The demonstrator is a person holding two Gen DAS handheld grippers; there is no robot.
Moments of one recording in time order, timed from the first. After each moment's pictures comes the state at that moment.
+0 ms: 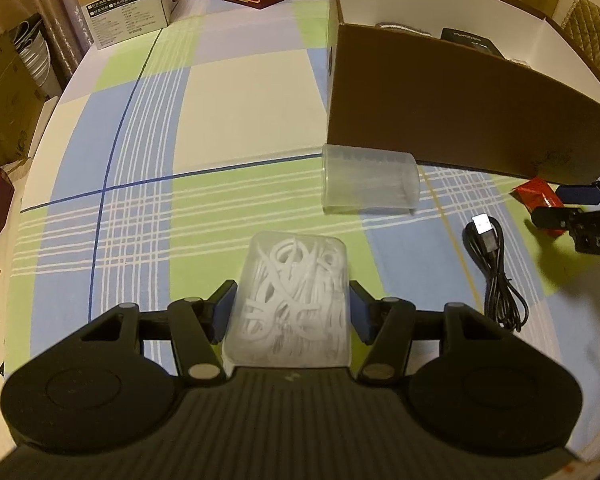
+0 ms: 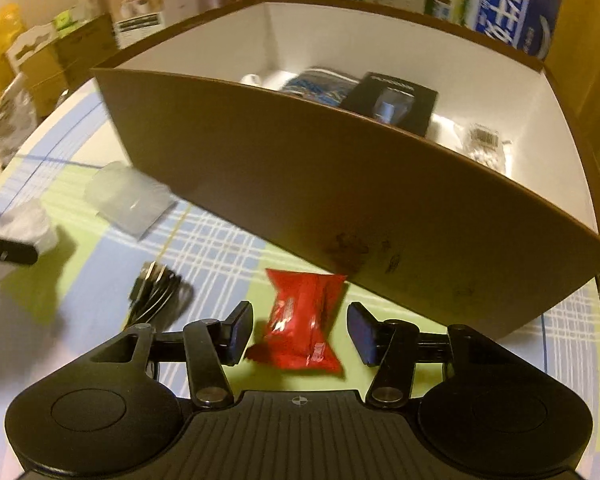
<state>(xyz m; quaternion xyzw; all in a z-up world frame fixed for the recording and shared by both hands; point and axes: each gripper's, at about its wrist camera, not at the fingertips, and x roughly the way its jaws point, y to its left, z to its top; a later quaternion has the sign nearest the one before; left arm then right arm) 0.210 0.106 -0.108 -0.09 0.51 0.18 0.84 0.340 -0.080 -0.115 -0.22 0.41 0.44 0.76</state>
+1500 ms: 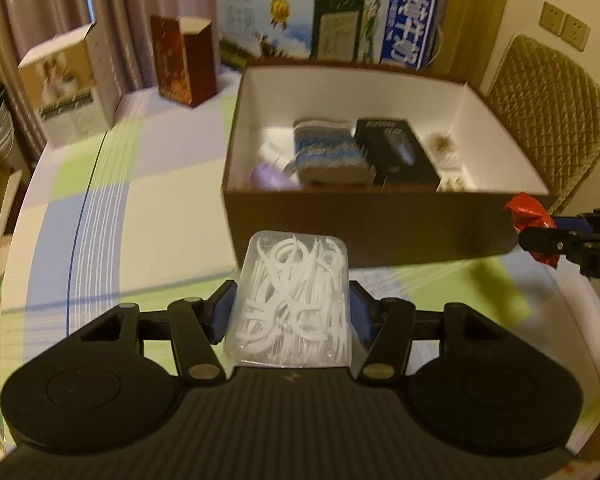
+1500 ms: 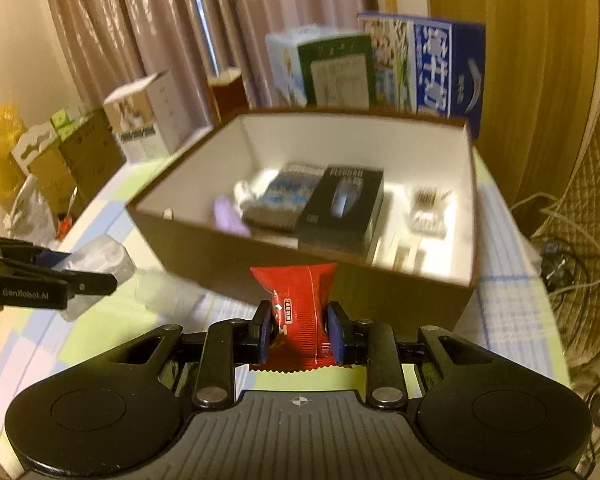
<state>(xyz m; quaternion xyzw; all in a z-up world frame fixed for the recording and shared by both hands) 0.251 0.062 -0.032 -0.06 0.43 0.11 0.90 0.334 -0.135 -0.013 -0.10 0.37 0.45 0.81</state>
